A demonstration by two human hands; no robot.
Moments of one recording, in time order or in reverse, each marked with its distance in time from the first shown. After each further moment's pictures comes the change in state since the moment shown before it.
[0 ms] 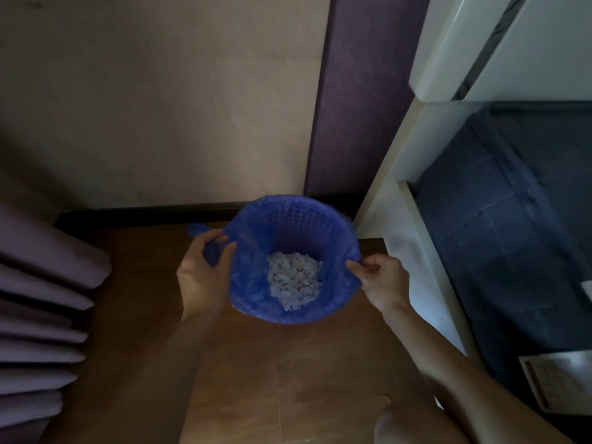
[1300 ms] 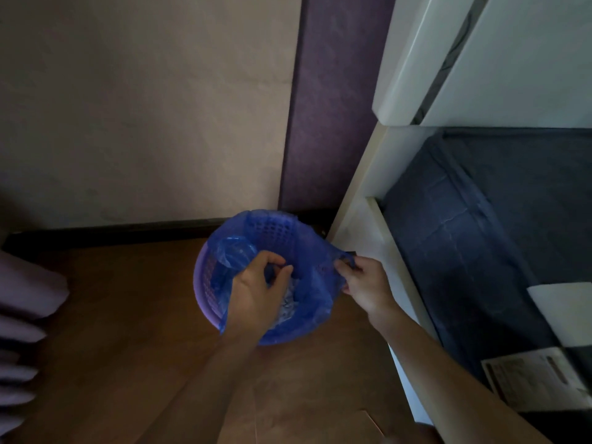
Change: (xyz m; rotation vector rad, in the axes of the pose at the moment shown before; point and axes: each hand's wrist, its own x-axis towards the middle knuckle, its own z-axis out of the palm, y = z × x) left_hand -0.037 0.039 0.066 0.010 -0.351 0.232; right_hand 0.005 -0.016 -0.027 0.247 -0.116 0.062
